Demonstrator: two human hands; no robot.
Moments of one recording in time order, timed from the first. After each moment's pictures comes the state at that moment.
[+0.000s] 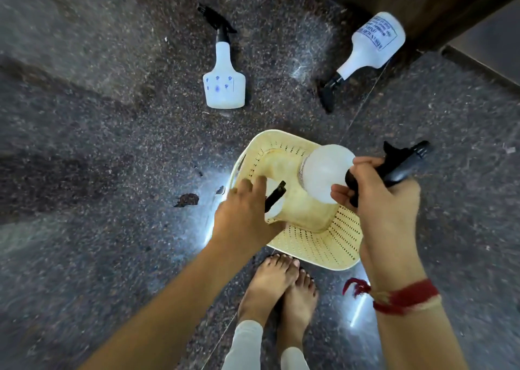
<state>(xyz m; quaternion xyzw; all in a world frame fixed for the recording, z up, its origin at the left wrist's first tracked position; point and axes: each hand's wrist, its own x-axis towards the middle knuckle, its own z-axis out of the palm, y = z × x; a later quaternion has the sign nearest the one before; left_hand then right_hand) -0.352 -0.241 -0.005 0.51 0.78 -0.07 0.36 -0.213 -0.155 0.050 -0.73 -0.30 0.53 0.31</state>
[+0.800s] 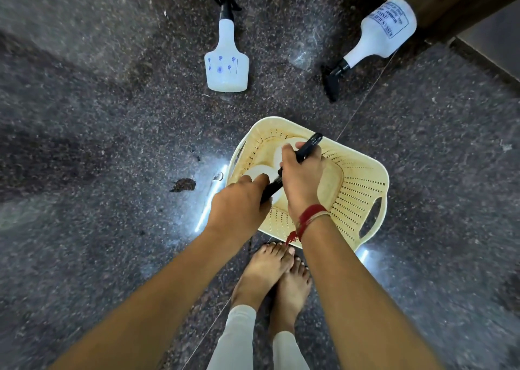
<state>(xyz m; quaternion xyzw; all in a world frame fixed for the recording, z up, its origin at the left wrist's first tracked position) -0.357 -0.257 -0.036 0.57 0.77 -0.06 0.28 -0.287 -0.173 -0.043 -0.74 -0.35 0.54 0.18</state>
